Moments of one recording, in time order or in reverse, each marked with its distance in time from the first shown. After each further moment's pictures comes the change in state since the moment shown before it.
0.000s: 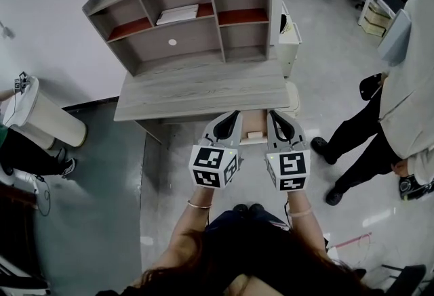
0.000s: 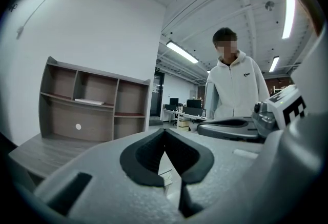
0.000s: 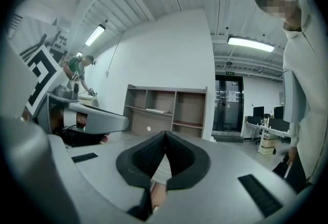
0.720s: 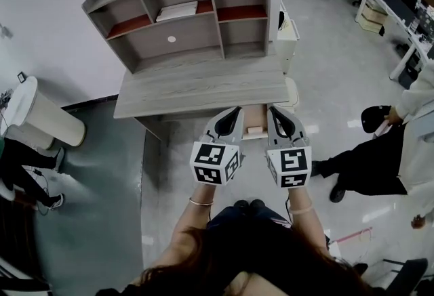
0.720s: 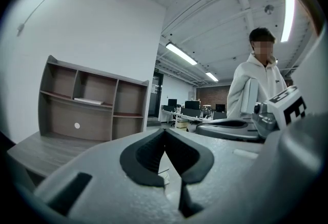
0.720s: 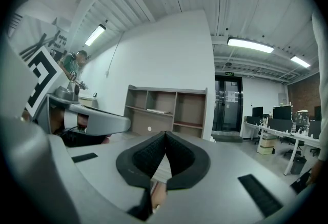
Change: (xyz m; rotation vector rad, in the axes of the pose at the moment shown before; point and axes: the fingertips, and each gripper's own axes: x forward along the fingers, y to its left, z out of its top) left arm -0.014 -0.005 0.001 -0.012 -0.010 -0.021; right arm -0.012 0.012 0.003 -0.001 0.000 -0.010
